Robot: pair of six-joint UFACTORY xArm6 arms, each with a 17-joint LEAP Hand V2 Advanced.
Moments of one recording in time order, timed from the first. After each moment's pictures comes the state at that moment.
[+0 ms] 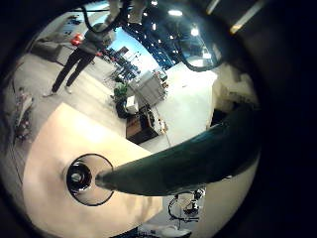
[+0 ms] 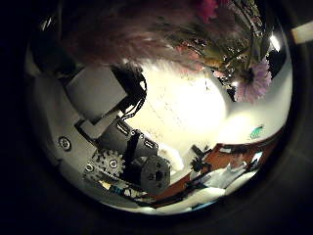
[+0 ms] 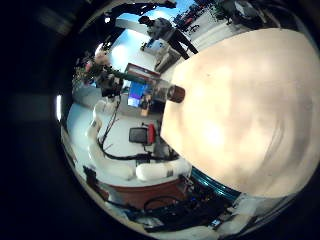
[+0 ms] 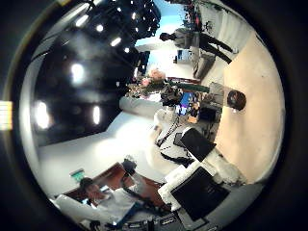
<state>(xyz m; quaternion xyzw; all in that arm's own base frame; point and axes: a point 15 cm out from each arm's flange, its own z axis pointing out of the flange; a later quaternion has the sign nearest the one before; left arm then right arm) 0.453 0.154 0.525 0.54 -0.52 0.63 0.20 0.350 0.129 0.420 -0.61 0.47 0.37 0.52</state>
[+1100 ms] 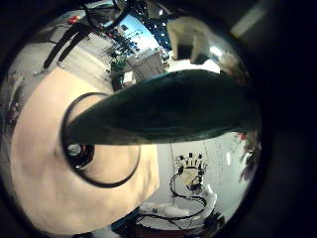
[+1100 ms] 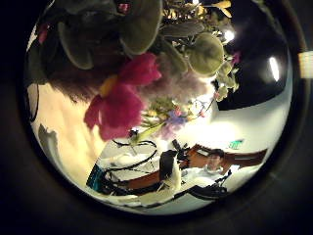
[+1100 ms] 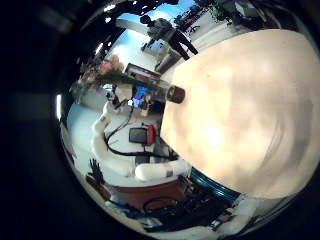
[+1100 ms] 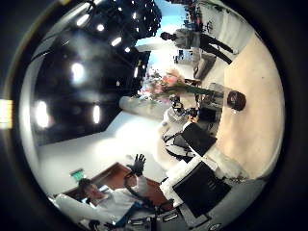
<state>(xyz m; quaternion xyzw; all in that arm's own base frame) 0.412 0.196 0.387 0.57 -0.52 0.55 0.31 0.350 0.128 0.420 -0.61 0.47 0.37 0.53</state>
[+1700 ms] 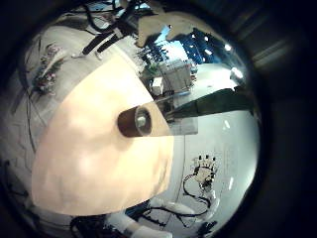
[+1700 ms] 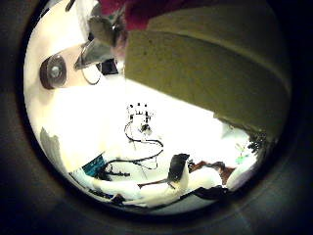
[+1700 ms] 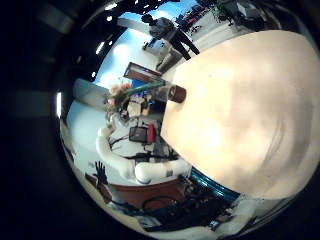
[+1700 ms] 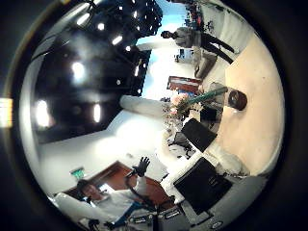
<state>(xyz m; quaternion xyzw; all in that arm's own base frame) 0.293 0.286 0.331 0.66 -0.48 0.47 0.33 0.346 0.136 0.422 -0.62 0.45 0.37 0.53</state>
